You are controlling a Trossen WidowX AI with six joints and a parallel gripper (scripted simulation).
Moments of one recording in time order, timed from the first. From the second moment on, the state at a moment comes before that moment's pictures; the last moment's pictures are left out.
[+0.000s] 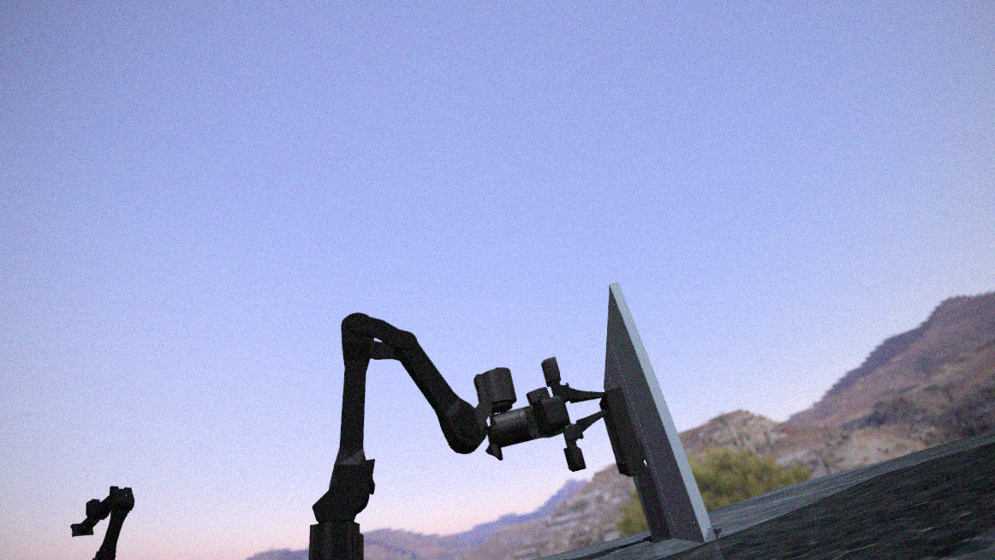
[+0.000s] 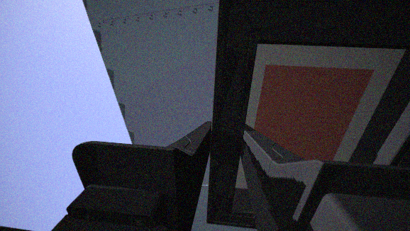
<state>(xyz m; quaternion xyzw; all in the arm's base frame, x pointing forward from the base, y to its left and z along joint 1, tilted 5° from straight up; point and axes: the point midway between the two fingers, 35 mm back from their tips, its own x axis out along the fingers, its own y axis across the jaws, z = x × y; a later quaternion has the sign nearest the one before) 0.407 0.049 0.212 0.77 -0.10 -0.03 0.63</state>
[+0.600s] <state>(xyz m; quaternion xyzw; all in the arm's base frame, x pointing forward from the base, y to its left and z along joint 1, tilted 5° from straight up) 0.408 0.049 0.212 0.75 -0.10 -0.03 0.65</state>
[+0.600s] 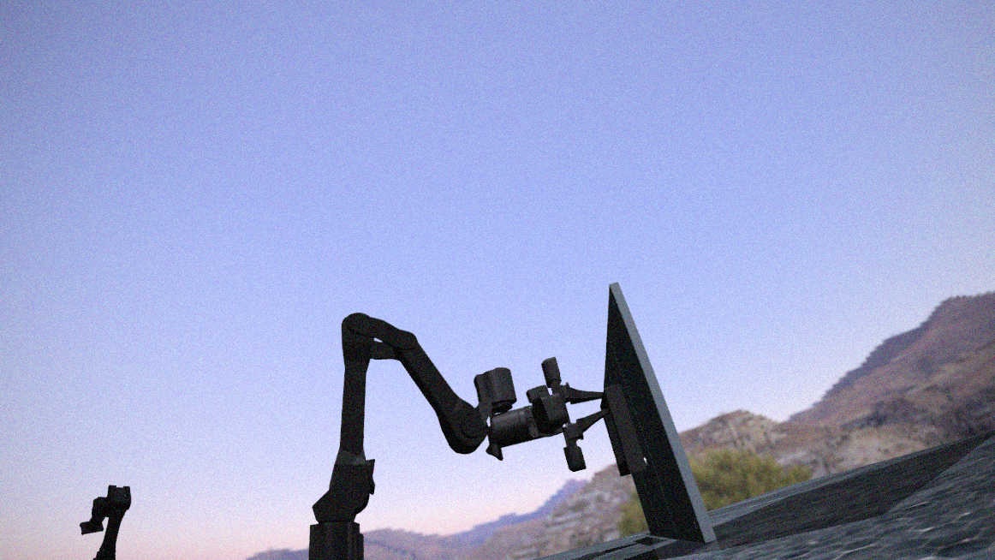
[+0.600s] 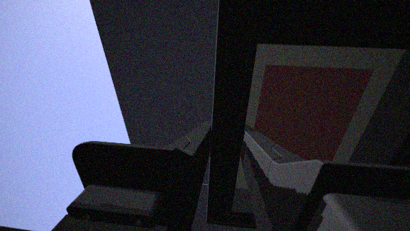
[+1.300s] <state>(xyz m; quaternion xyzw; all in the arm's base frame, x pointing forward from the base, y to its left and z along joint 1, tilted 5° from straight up) 0.408 0.050 0.211 0.72 -0.10 -0.04 0.68</state>
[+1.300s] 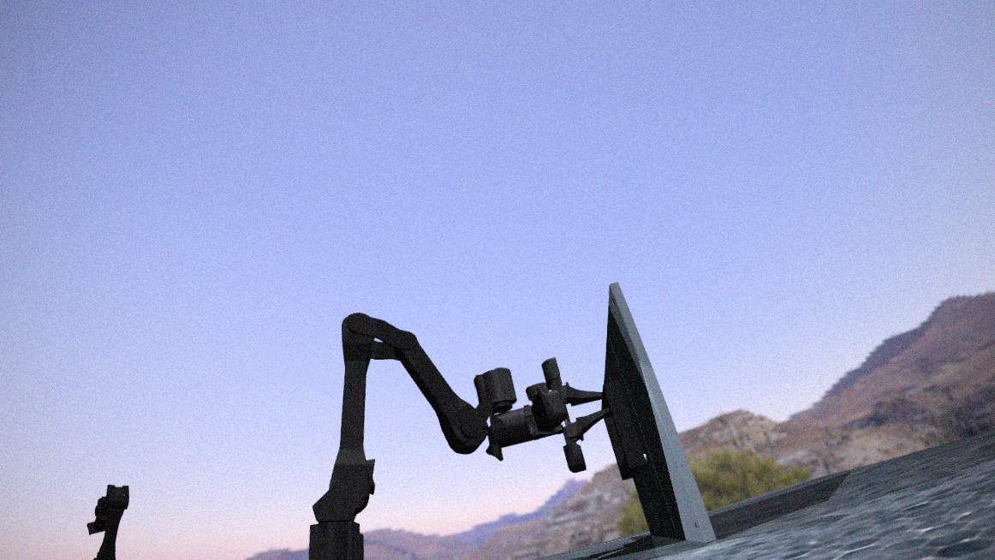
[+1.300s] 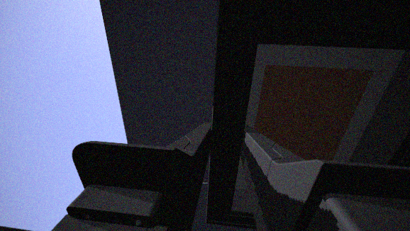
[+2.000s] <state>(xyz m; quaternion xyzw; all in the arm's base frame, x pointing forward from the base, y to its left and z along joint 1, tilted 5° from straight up) 0.320 0.070 0.203 0.77 -0.10 -0.03 0.63</state>
